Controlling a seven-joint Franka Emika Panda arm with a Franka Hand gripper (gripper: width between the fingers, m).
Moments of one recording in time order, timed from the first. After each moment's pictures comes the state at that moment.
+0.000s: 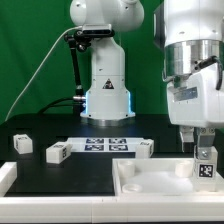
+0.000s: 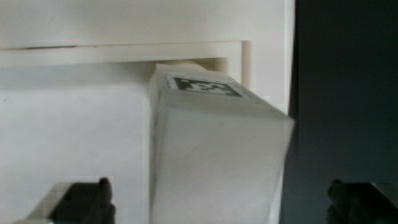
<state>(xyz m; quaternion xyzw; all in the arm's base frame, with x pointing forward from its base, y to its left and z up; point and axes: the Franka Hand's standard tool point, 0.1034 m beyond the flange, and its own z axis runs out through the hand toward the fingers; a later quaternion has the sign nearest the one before) 0.619 0.106 0.082 -0.75 0.66 -0.08 0.08</state>
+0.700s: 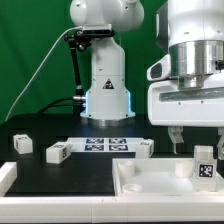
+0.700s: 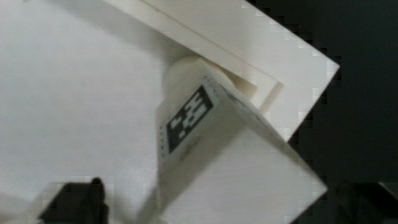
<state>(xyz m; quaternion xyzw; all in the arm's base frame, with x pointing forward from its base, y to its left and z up) 0.619 0.111 0.081 -0.87 0.49 -0.09 0.06</state>
